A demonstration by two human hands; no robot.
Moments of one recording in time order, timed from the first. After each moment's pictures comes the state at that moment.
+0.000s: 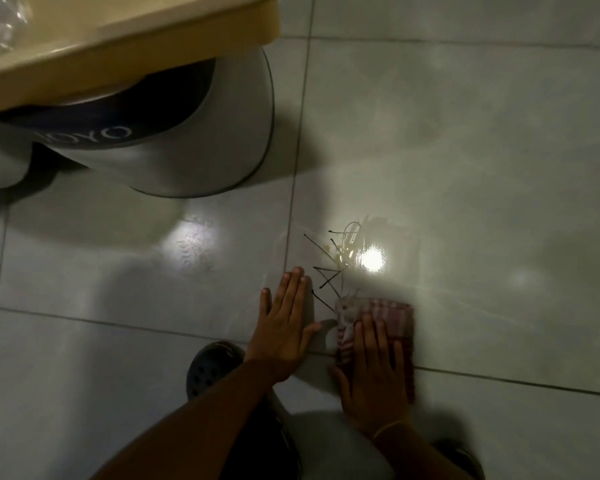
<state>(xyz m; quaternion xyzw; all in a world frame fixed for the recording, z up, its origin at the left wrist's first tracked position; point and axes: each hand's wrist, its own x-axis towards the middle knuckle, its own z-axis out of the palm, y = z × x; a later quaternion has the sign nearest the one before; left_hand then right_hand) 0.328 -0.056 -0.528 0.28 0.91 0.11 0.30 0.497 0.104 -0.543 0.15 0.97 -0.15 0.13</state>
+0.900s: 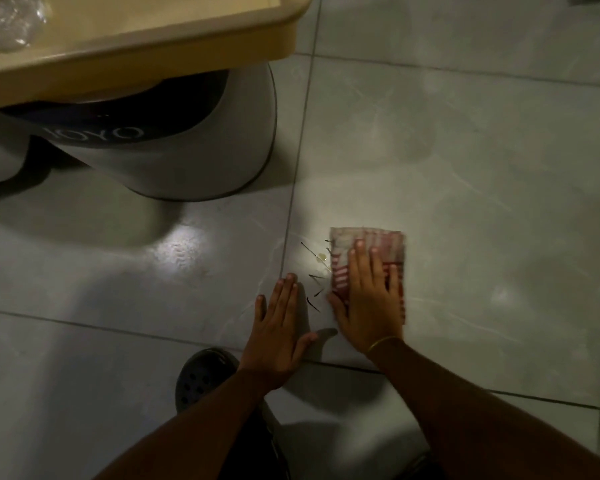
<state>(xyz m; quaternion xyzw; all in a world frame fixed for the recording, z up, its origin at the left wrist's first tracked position) 0.330 -0.055 -0.524 0.27 0.90 0.17 0.28 0.357 0.164 -0.538 0.17 0.96 -0.12 0.16</state>
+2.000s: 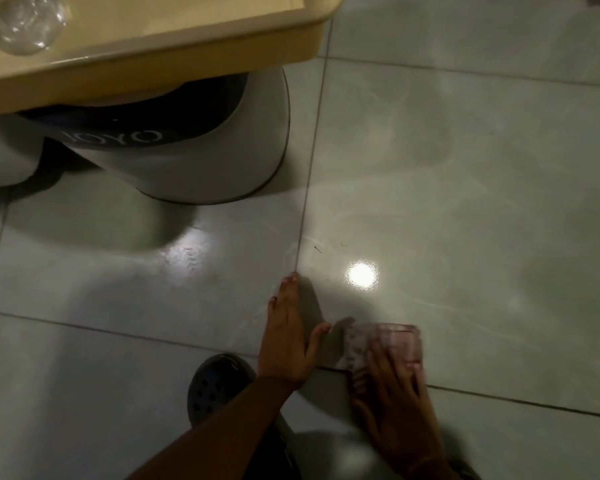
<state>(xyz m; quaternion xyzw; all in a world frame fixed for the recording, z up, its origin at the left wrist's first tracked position) 0.326 -0.043 -0.515 0.13 0.90 0.33 0.25 0.518 0.139 -0.522 0.07 0.96 -0.14 0.21</state>
